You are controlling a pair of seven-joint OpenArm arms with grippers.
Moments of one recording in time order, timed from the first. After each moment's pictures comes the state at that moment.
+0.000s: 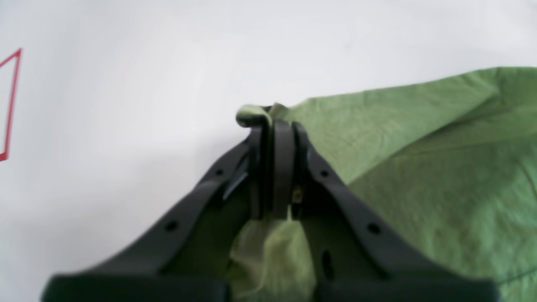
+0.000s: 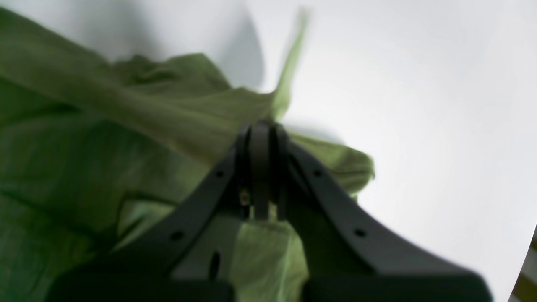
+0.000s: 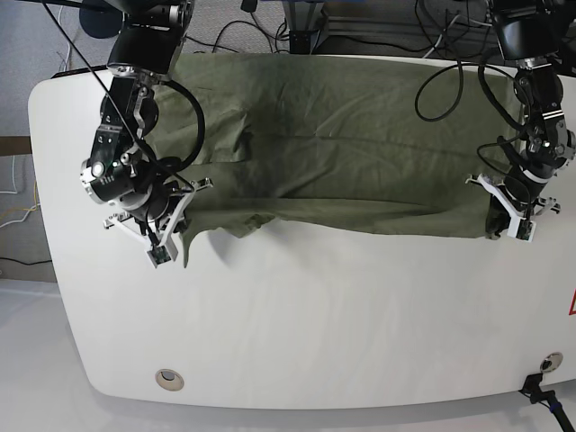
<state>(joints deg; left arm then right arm) 3.2 -22.9 -19.4 86.4 -12.2 -31.6 28.2 5.5 5.1 12.9 104.0 12.3 30.9 -71.5</state>
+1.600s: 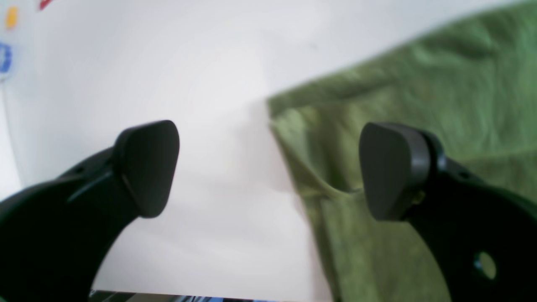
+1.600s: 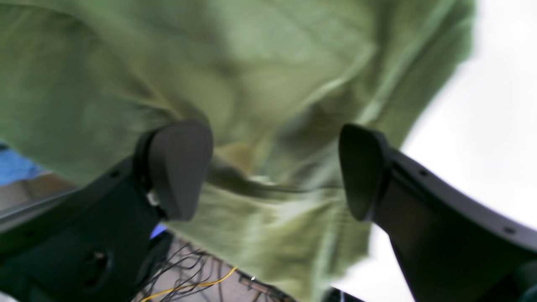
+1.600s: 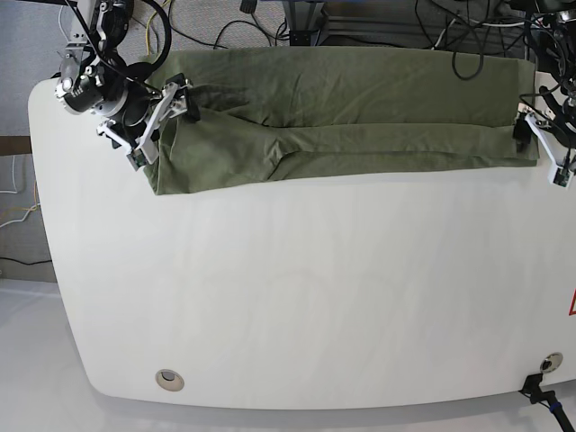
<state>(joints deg) 18.8 -31.9 -29.2 95.6 -12.3 -31.9 43.3 -18.9 15.8 17.5 112.0 35.4 30.5 -70.8</state>
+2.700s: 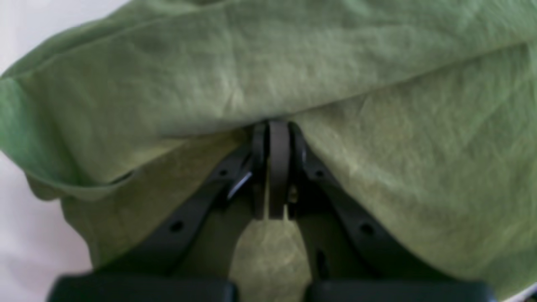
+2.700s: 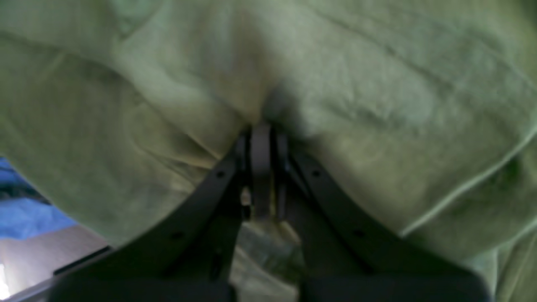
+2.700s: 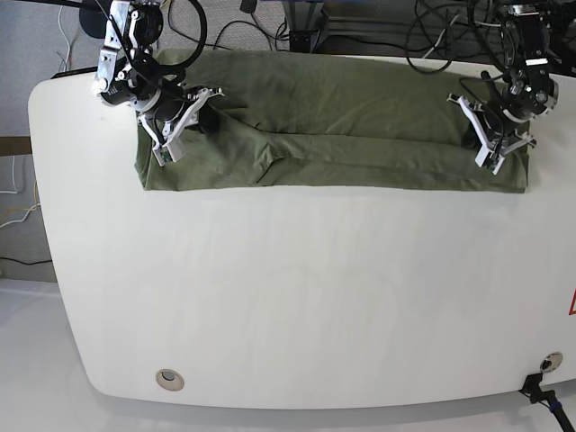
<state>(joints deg) 16.3 -21.0 -17.7 91.5 -10.9 -36.5 40.2 -16.1 6.8 16.0 97.2 32.4 31.5 -58.8</state>
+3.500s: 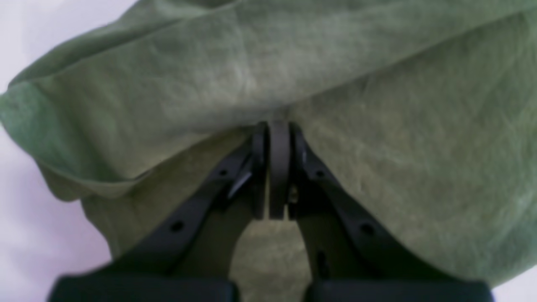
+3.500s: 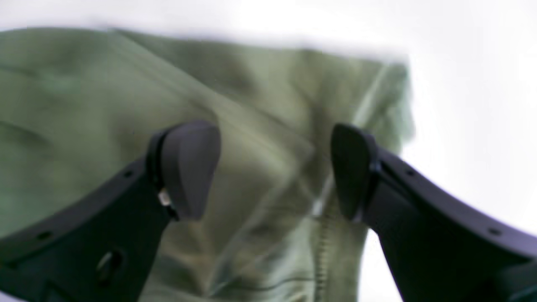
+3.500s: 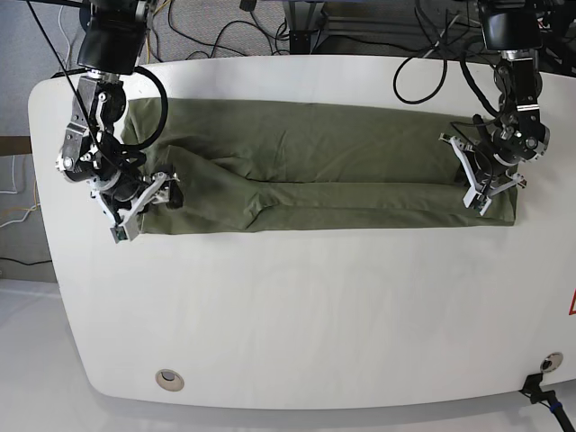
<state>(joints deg) 4.4 -20.4 -12.8 85.6 -7.9 -36.7 43.1 4.2 14.7 17.5 83.3 26.6 30.6 -57.1</state>
